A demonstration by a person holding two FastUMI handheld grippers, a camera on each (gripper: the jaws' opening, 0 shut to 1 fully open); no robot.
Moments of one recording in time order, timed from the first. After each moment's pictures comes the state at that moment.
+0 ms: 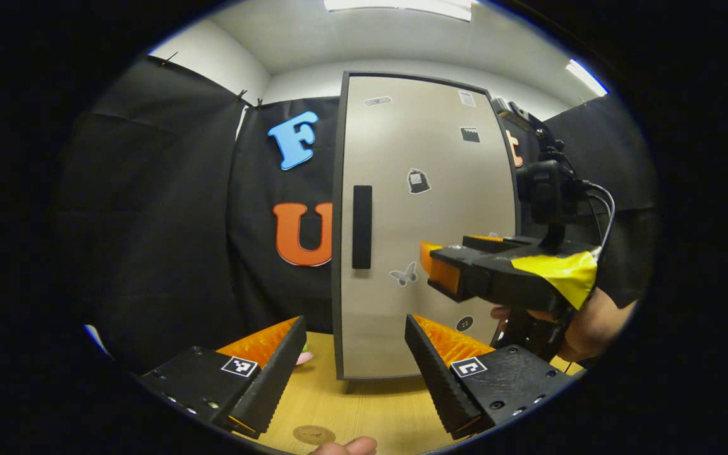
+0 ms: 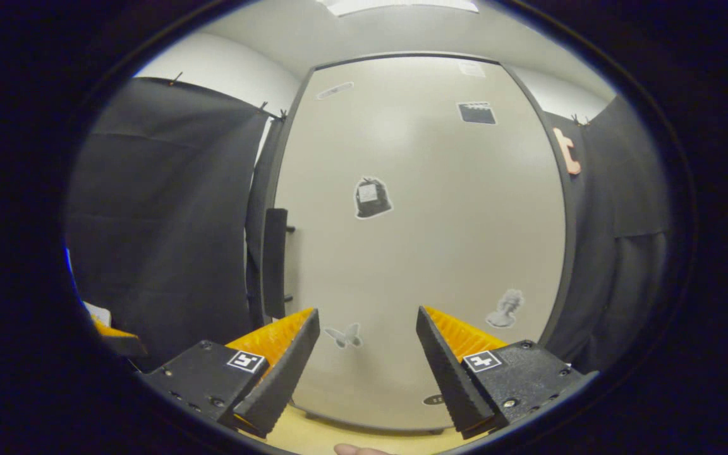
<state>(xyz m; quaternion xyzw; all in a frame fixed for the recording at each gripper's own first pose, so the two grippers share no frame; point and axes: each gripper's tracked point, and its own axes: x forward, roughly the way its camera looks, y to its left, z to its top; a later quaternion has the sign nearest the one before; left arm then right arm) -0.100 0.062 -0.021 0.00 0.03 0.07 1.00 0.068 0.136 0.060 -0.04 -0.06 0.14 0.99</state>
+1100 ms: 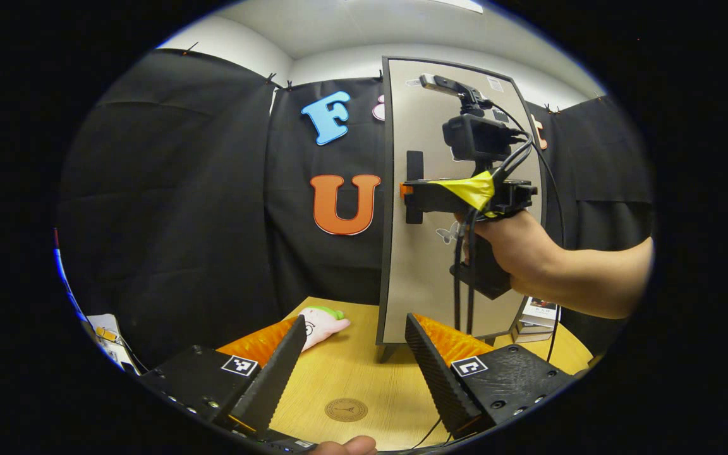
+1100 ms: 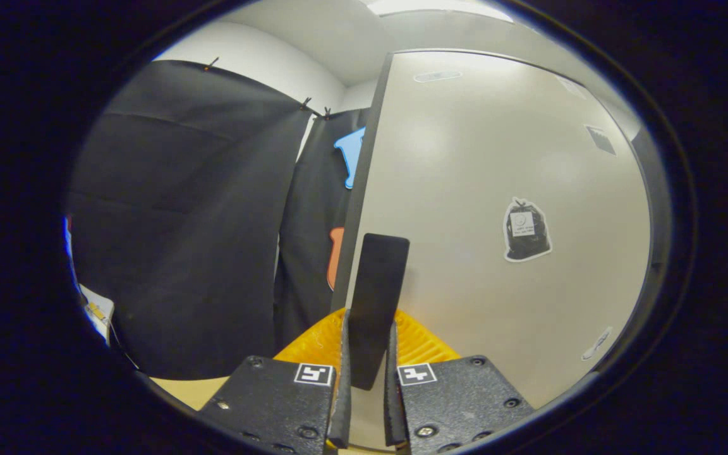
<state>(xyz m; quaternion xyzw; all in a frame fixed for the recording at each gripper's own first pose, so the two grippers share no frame) -0.155 0.111 -0.057 0.00 0.07 0.11 0.99 0.107 0.240 0.079 -0.08 -0.07 0.20 0.97</state>
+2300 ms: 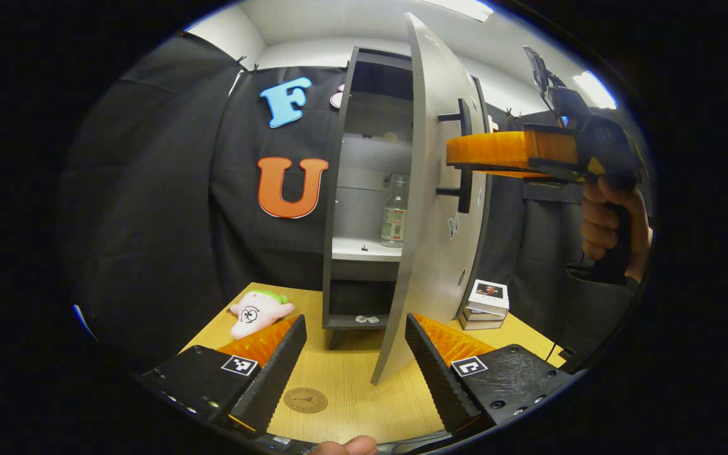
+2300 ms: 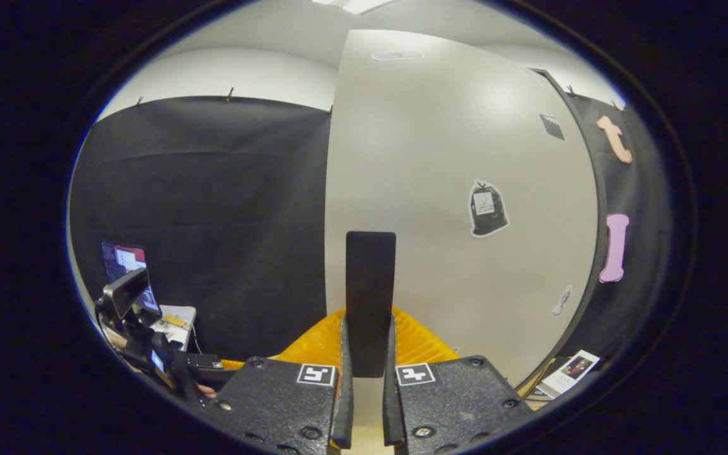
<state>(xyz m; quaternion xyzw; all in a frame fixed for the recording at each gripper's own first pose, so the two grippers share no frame) -0.156 0.057 -0.085 -0.02 0.09 -0.03 1.00 -0.059 0.191 0.086 -0.04 0.01 0.33 0.94</state>
